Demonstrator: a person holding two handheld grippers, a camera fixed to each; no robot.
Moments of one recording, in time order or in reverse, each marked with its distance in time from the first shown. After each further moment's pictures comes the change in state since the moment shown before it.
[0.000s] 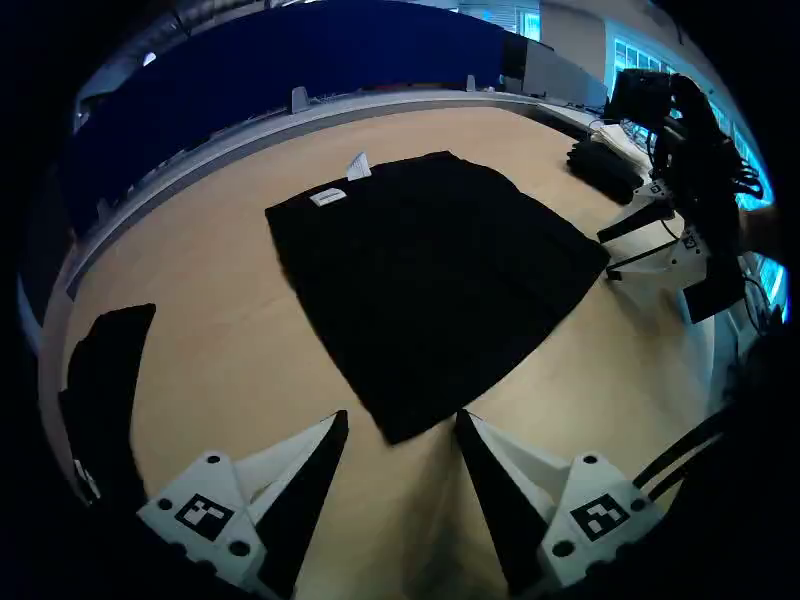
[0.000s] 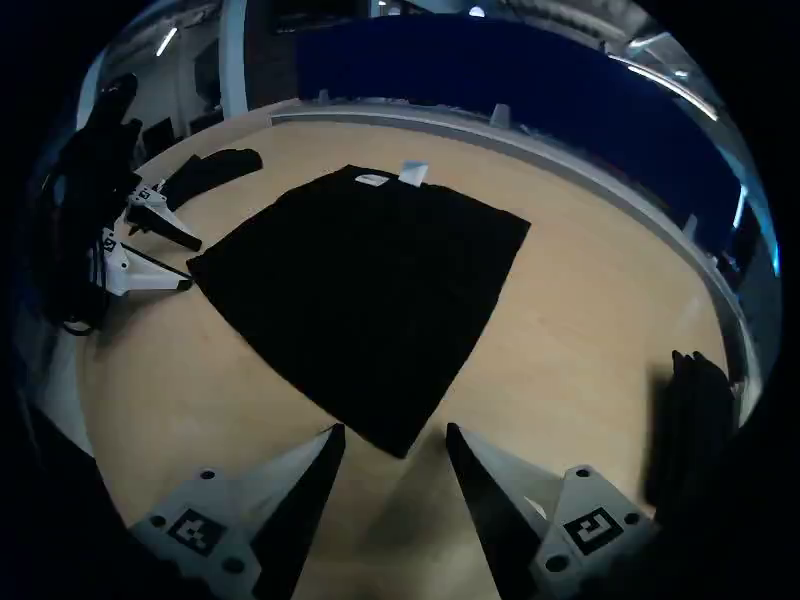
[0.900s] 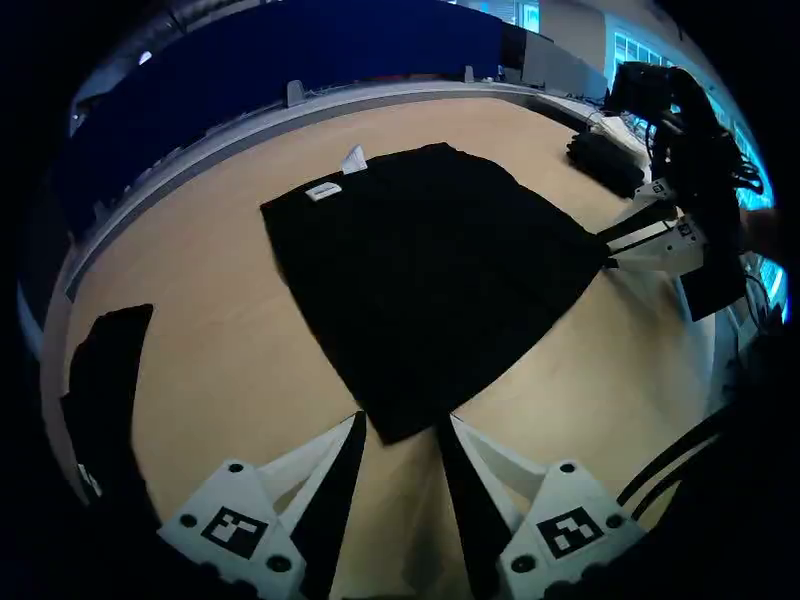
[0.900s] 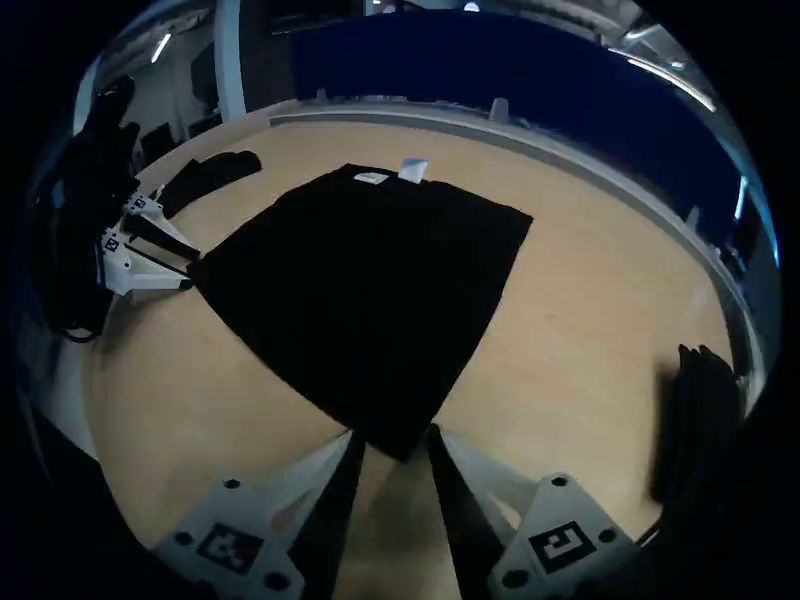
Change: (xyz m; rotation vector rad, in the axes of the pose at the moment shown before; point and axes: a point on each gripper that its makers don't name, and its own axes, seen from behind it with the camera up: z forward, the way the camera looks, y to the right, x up) left arm -0.001 0.005 0.002 -0.001 -0.035 0.008; right arm 0.001 -0.001 0.003 0.018 -0.010 0.029
